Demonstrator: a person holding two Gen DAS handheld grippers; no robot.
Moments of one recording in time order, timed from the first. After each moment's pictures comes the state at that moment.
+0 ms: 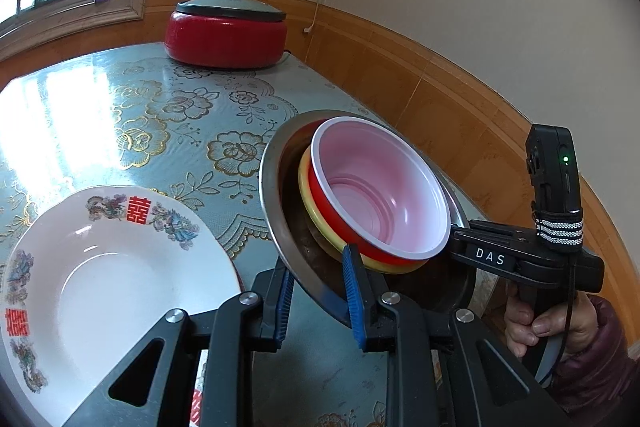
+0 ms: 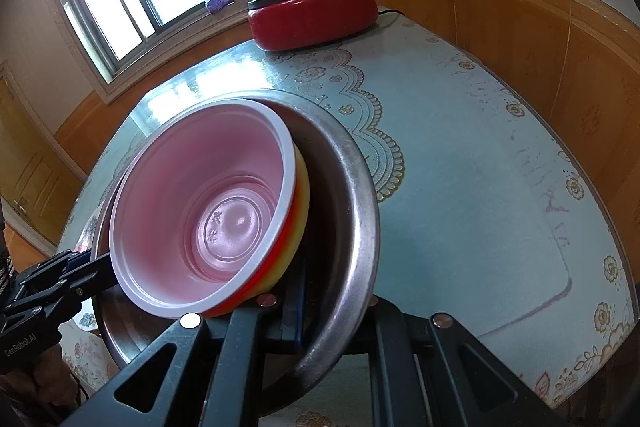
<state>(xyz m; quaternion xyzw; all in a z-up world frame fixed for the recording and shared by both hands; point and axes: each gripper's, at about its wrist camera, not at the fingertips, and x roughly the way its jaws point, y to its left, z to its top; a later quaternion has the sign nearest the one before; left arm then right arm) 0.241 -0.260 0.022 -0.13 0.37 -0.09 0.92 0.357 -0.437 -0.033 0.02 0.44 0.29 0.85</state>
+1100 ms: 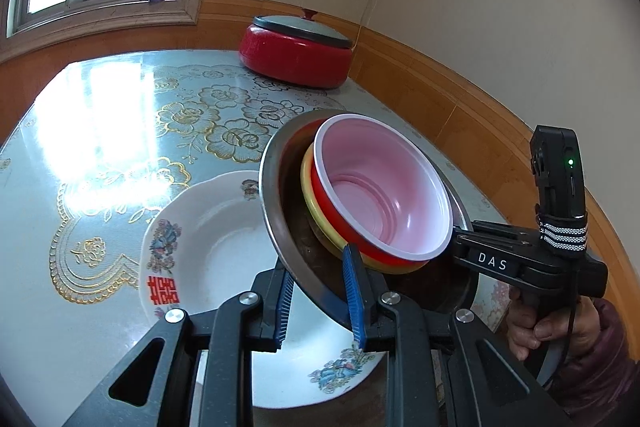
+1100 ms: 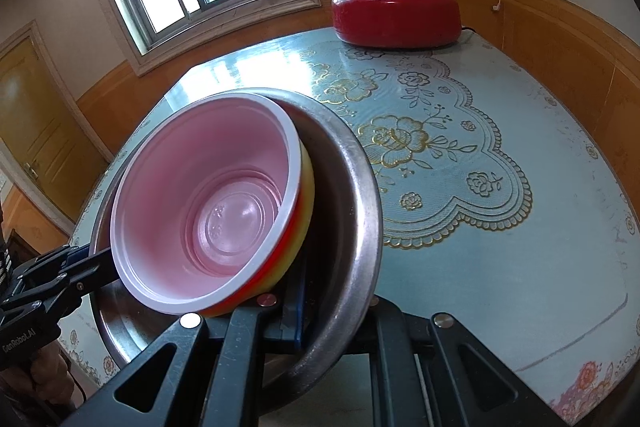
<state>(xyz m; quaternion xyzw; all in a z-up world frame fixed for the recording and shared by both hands) 0.162 -0.151 0.034 -0.15 0.34 -0.03 0.93 0.302 -0.313 -0.017 -0.02 0.42 0.34 0.84</state>
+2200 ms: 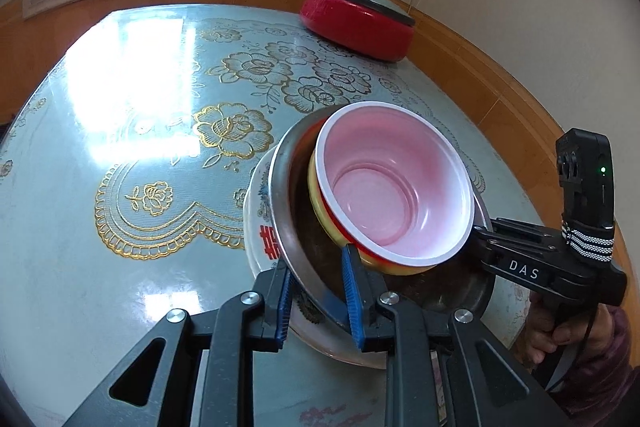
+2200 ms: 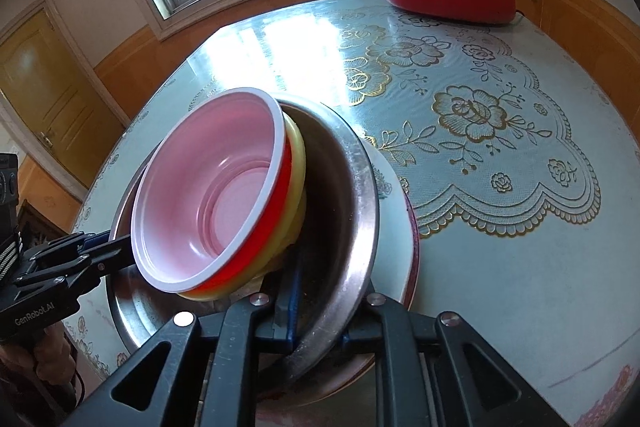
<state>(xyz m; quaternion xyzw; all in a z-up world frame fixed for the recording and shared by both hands) 0.149 -0.093 0.000 -0.19 0.41 0.03 0.89 0.295 -0.253 -0.043 -0.05 0.46 0.38 0.80</state>
